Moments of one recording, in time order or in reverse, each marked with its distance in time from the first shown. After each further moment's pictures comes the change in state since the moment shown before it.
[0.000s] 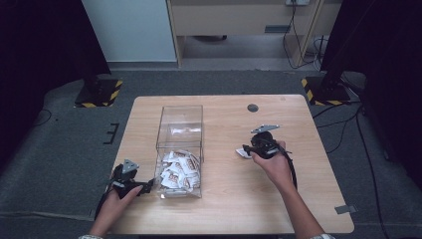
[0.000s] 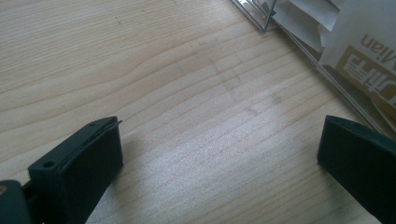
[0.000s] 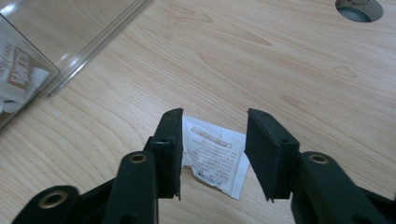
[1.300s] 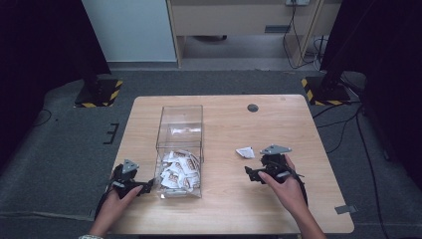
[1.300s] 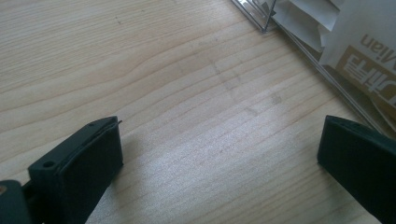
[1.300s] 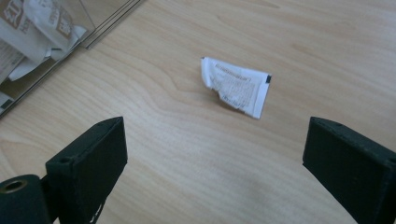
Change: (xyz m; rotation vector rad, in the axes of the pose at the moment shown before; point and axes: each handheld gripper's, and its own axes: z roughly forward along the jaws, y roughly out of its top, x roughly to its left) left arm 0.000 0.000 0.000 0.000 0.000 0.000; right arm 0.022 -0.058 -0.041 -0.038 0.001 0.020
